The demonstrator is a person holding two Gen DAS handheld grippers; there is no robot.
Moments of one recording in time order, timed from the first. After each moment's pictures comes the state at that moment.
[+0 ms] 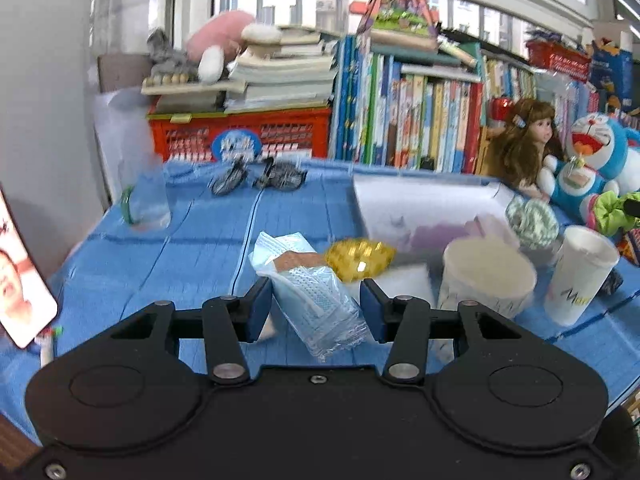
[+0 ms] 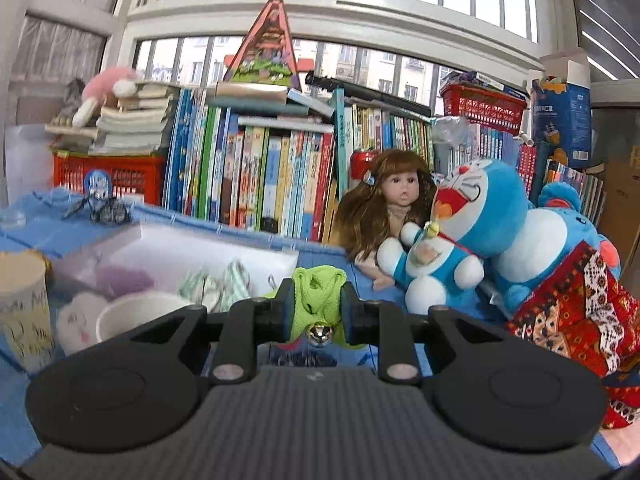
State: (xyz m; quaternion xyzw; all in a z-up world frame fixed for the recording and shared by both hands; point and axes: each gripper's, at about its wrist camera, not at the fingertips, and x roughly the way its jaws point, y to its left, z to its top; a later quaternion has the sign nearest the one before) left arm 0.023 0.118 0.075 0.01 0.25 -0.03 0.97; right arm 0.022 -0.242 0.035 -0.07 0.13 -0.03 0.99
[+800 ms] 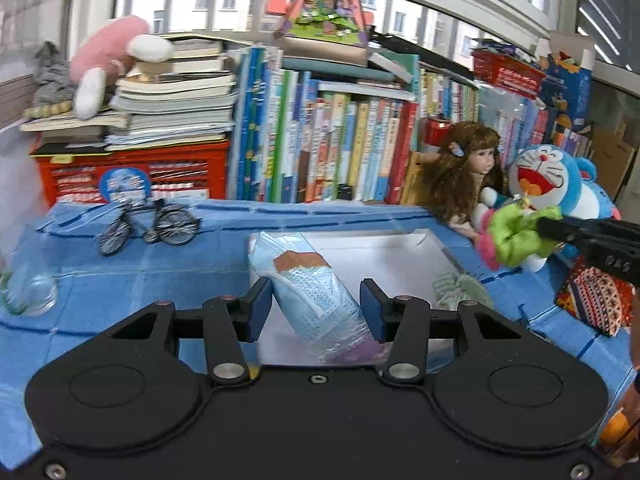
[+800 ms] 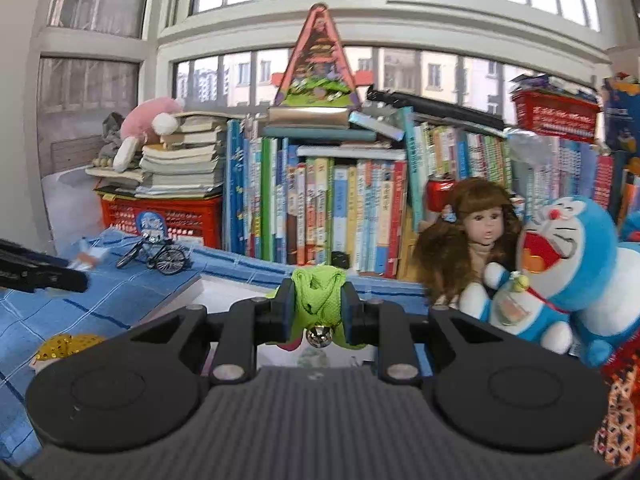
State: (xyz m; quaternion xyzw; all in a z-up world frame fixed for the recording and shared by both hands) left arm 0.157 0.051 0.144 -0.02 0.28 -0.15 0.95; right arm 0.097 -0.208 0.099 -0.03 0.16 0.07 0.98
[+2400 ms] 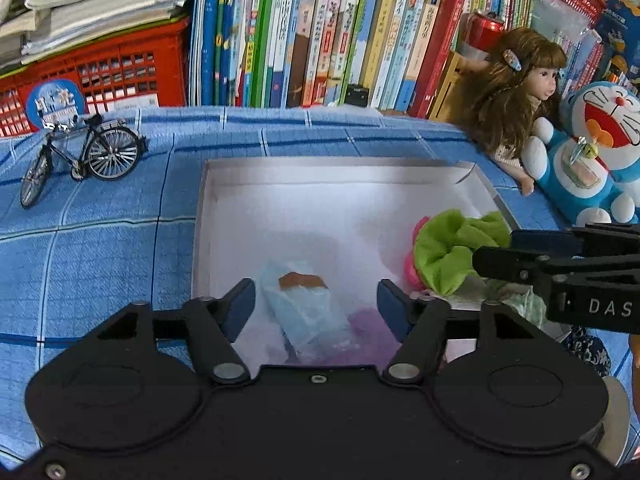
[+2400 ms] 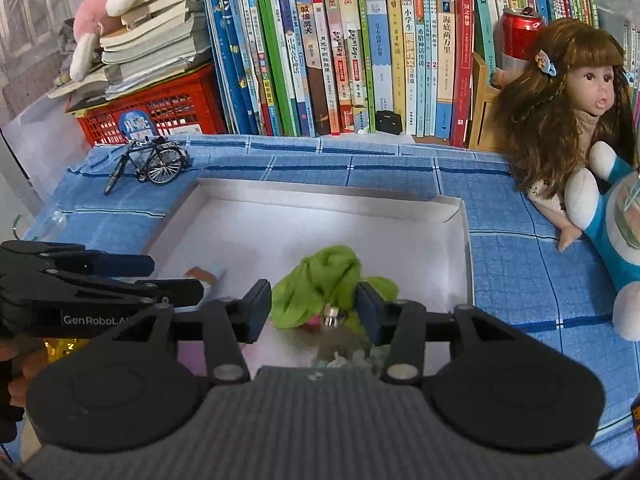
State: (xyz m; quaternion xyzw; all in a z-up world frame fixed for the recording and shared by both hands) left arm 0.302 -0.001 0.060 -0.01 0.43 -0.14 0.89; right arm 0.239 -0.176 0.045 0.03 0.38 0.10 0.92
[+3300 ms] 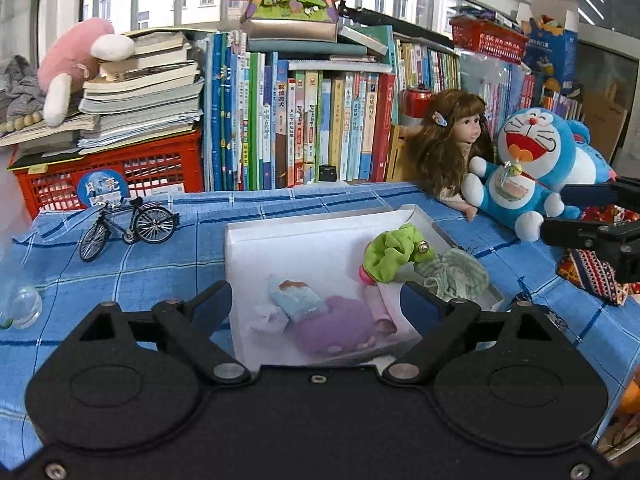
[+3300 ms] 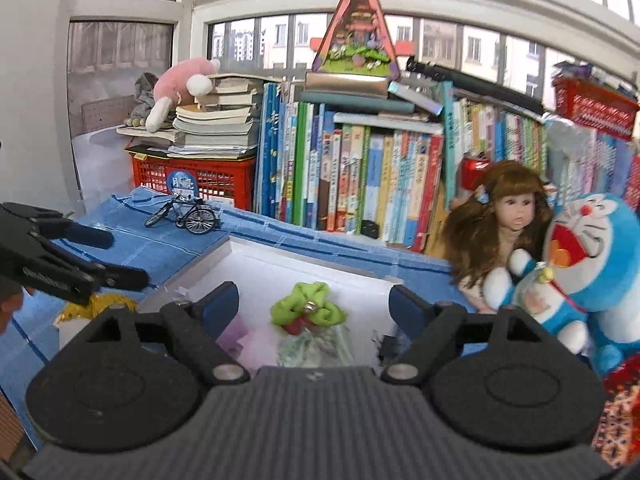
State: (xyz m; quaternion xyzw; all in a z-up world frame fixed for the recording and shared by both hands) left arm 0.154 0.023 0.128 0.03 0.30 -0.16 0.94; right arm 0.089 -0.212 0.106 -0.06 0.21 0.12 0.97
